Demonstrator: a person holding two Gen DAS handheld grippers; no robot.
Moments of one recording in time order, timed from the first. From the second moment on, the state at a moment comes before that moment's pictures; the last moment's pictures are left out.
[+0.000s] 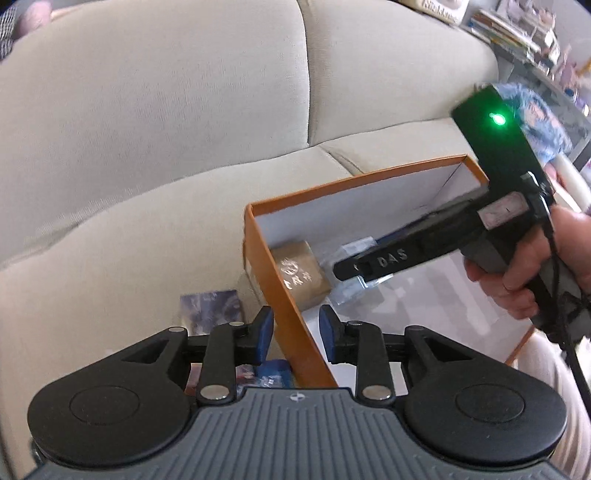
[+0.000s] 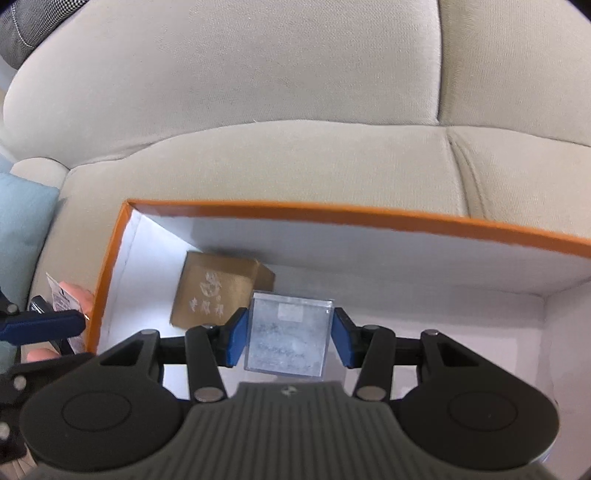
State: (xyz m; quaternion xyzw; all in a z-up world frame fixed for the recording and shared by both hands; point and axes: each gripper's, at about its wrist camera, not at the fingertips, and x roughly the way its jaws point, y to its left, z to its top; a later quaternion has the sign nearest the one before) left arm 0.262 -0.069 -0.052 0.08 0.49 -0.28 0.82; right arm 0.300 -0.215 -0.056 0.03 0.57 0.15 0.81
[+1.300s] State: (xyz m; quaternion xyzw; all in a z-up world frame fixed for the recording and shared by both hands) left arm 0.228 -0.038 -0.064 -0.03 0.49 -0.29 0.82; right arm 0.243 -0.169 -0.081 -0.07 0.54 0.31 0.78
